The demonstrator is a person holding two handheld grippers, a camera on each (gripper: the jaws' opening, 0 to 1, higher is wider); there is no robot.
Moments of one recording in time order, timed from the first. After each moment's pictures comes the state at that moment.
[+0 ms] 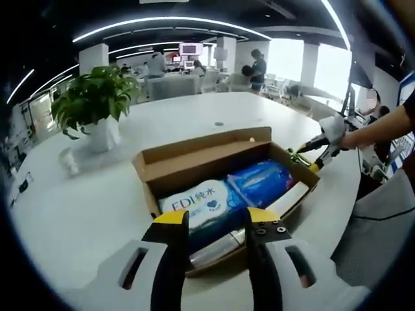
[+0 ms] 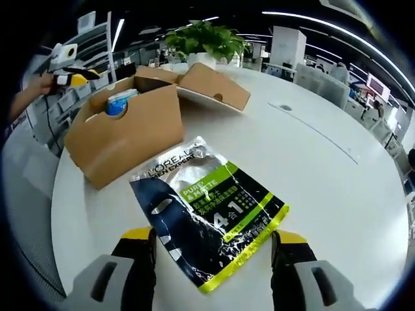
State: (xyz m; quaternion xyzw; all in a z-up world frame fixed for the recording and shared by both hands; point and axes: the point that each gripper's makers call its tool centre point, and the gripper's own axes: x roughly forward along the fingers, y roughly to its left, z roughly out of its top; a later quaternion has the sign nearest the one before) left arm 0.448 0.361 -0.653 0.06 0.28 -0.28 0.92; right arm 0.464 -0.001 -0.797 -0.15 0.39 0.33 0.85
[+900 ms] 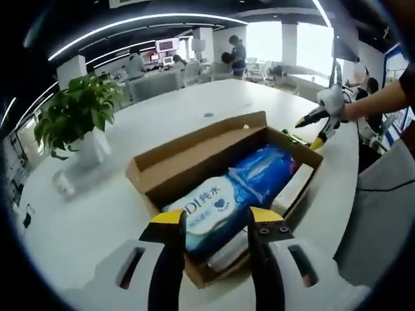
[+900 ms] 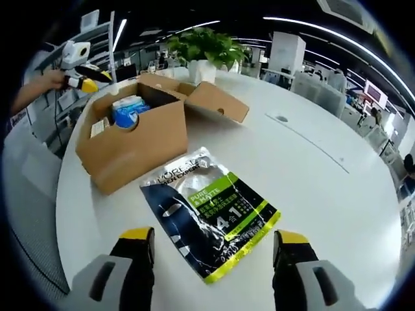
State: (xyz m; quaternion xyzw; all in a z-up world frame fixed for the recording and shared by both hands) left arm 0.466 0.357 -0.665 0.15 0.30 -0.34 0.88; right arm 0.457 -0.001 -0.765 -0.16 0.37 0.33 0.86
